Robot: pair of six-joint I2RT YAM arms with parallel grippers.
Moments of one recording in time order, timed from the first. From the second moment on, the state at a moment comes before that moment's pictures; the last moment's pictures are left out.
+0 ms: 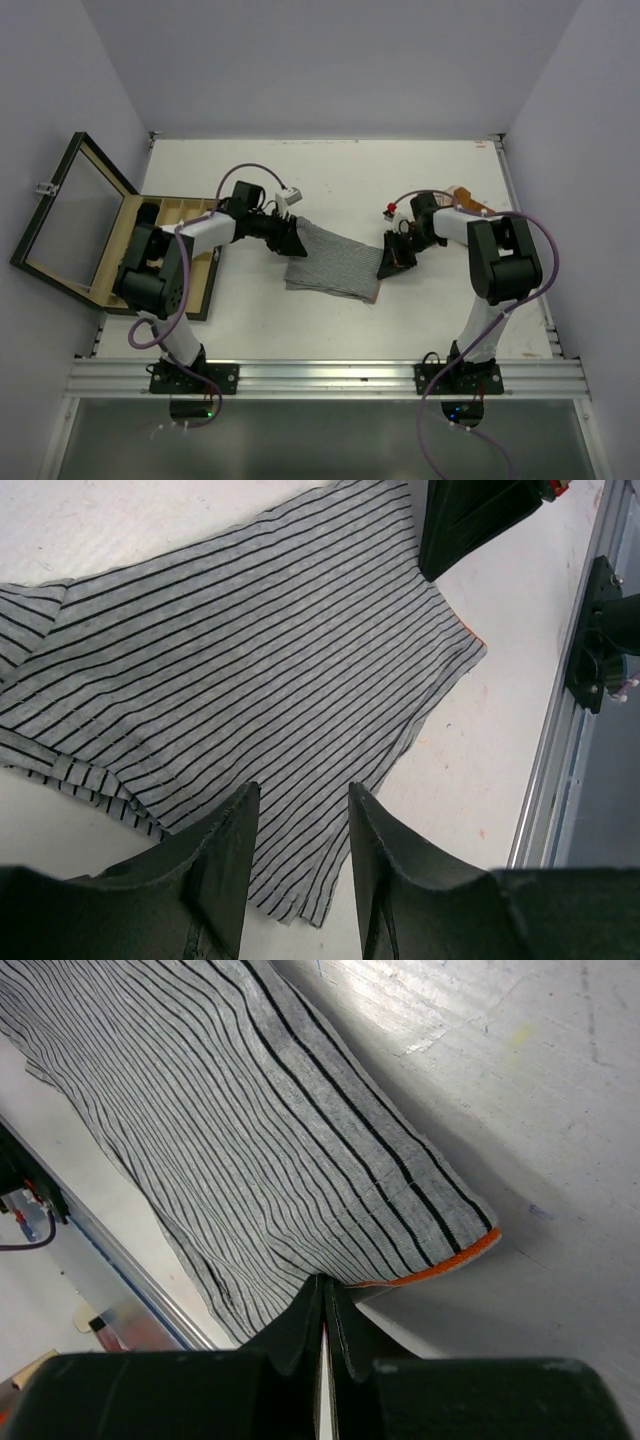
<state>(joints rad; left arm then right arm) -0.32 1.77 1.00 -0.17 0.90 0.09 0.17 1.87 1.03 -0.60 -0.69 0.03</state>
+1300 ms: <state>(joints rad) -0.63 1.38 0.82 -0.42 0.43 0.88 0.29 1.81 1.12 -0.63 -0.61 -0.24</state>
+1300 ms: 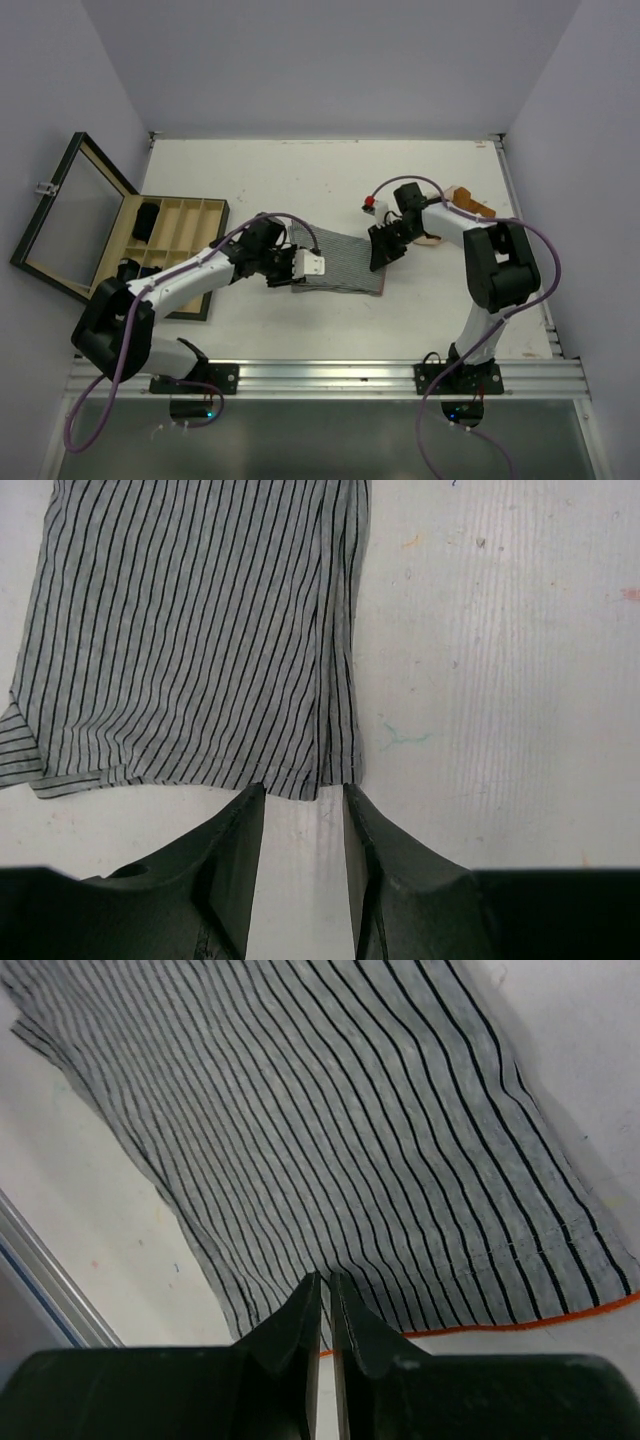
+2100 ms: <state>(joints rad) -0.59 1.46 0.88 -0.58 0.44 0.55 0.30 1.75 1.40 -0.68 -0.70 -0.06</state>
